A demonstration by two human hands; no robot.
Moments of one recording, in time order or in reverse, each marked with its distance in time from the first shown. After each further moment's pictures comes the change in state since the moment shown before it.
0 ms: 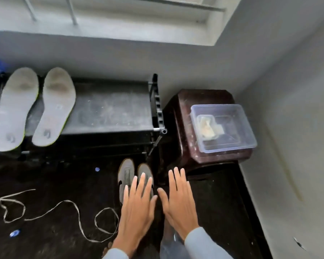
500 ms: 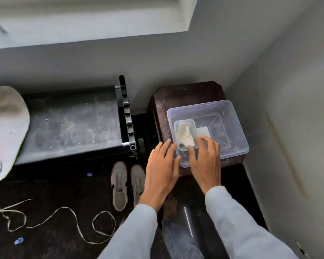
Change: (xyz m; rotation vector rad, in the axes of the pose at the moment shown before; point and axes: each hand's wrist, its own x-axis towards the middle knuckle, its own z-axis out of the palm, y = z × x) left_hand 0.187 0.156 0.008 -0.201 0.003 0.067; right_hand 0.165 0.149 -0.082 0.183 0.200 0.236
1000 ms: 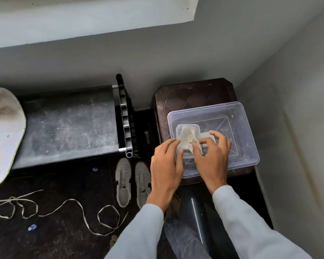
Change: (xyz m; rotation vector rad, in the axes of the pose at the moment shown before) left_hand 0.043 0.027 0.013 -0.158 0.139 -0.178; right_hand 0.052 0.012 0.001 0.170 -0.044 0.113
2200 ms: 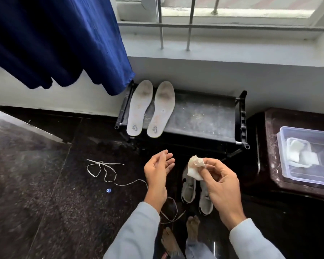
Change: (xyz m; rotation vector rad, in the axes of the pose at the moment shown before) left_hand -0.161 -0.193 -0.318 -1.147 0.517 -0.729; right_hand -0.295 -0.277 0.036 0.738 -0.462 -0.070
